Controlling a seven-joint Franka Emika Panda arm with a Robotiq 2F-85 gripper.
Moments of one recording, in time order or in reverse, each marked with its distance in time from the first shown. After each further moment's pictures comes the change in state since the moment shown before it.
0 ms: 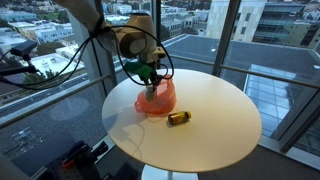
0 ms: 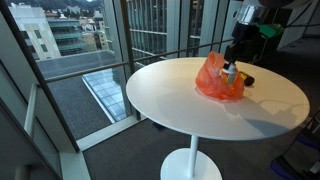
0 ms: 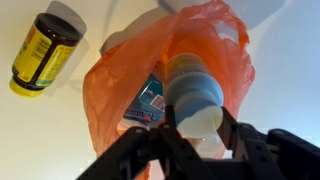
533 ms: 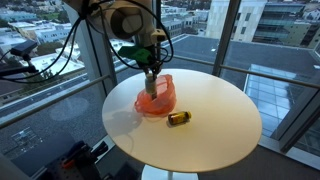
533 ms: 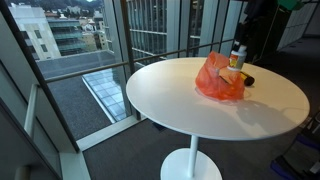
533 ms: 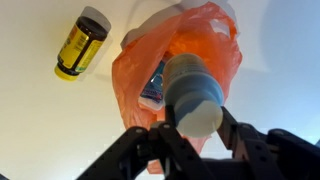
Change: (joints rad) arm -0.001 -0.182 -0.029 -0.027 0.001 -0.115 0.000
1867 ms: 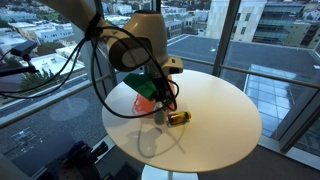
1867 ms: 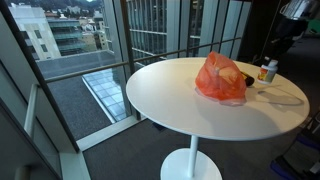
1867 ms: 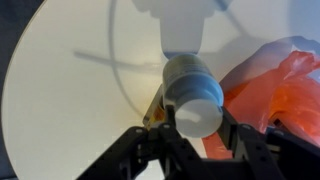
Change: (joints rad) arm -0.093 -0.036 -0.160 -0.224 -0.006 0.145 -0.002
